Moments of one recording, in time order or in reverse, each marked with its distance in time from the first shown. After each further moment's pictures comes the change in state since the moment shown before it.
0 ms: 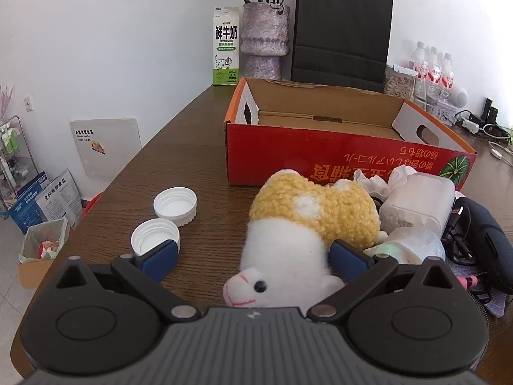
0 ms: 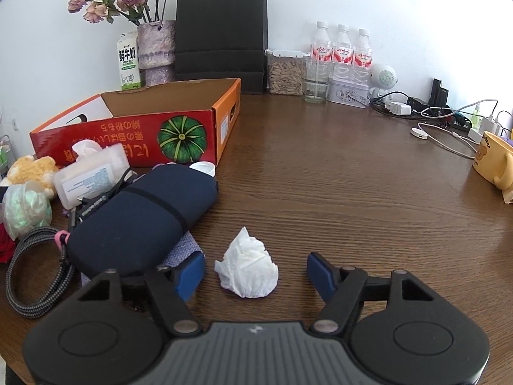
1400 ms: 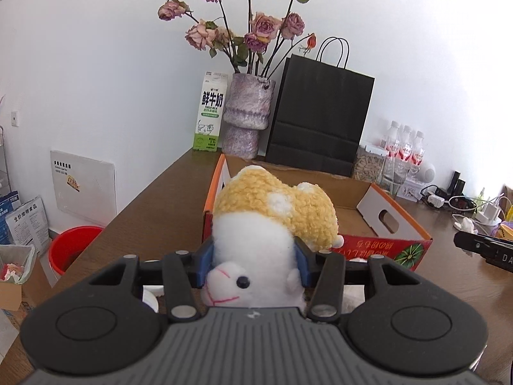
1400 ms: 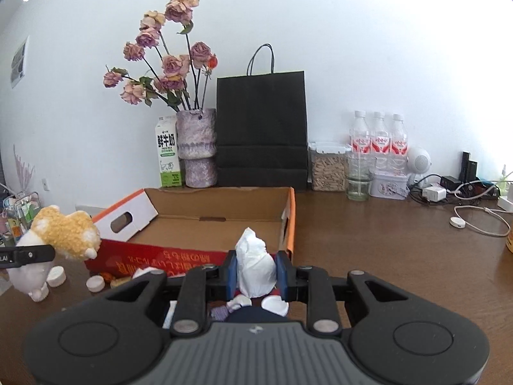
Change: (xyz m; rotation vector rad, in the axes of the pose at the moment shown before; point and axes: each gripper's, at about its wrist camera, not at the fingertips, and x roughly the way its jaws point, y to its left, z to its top) left arm -0.036 0.007 0.034 -0.120 -0.243 -0.137; right arm -0.017 0.055 0.077 -0.008 -0.311 0.113
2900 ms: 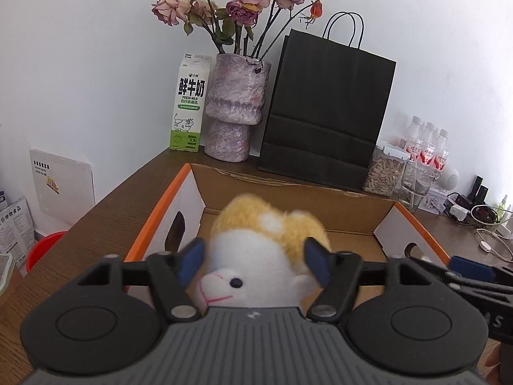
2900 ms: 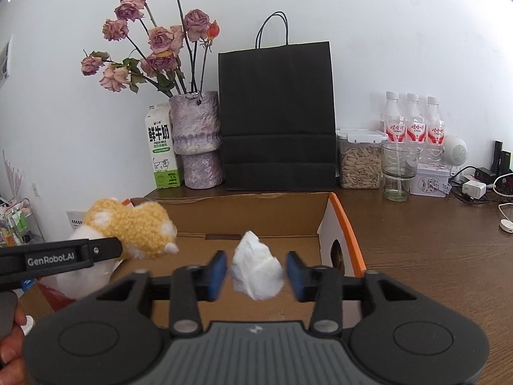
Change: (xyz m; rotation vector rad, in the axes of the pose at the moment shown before) left arm 0.137 -0.032 0.035 -0.009 0.034 0.024; right arm 0.130 0.035 0.029 0.043 0.065 -0.004
